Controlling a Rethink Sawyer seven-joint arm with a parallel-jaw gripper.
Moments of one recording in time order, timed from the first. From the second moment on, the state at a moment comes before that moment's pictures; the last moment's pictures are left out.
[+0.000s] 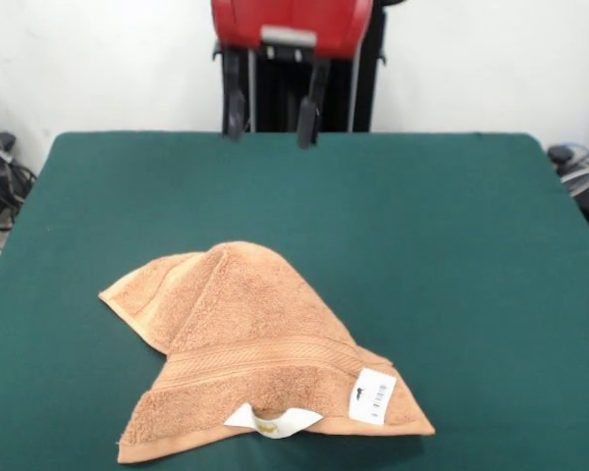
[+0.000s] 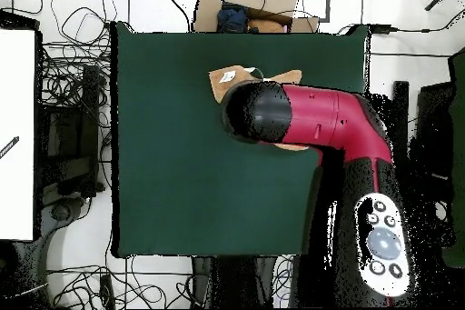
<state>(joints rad) -0.36 -0.83 0.15 1.50 -0.23 0.72 1.57</state>
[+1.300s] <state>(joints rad) -0.29 -0.58 0.13 1.47 -0.23 0.60 1.57</state>
